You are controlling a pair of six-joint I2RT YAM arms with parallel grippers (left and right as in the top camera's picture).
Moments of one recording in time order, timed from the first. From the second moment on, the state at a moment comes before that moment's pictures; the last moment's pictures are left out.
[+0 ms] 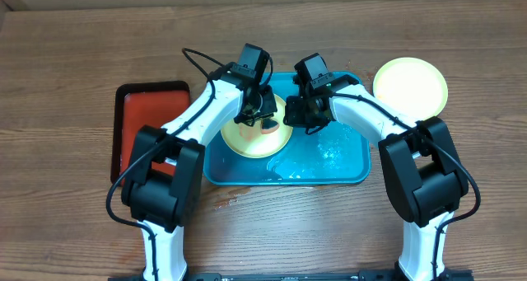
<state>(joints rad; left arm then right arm) -0.40 2.07 1.49 -0.68 0.14 -0.65 0.44 2.09 1.42 -0.58 -0.26 0.46</state>
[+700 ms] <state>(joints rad) -0.37 2.09 1.50 -0.86 -0.05 -0.59 0.44 2.09 1.42 -0.58 -0.26 0.46</state>
